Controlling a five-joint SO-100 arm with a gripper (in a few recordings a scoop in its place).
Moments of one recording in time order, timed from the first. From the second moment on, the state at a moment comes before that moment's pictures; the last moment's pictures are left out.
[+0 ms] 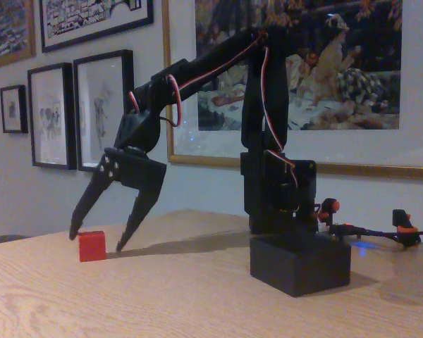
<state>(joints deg) -25.0 93.8 126.2 43.0 -21.3</state>
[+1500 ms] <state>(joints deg) -6.5 119.2 128.1 63.4 5.4</state>
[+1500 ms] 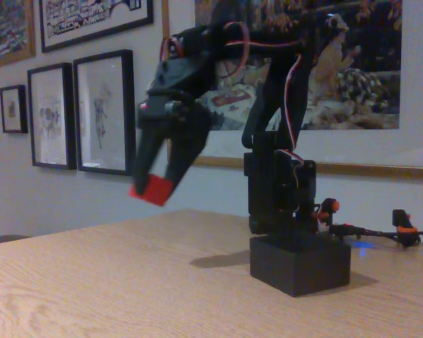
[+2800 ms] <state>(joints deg) 35.4 141.2 139.3 70.0 20.4</state>
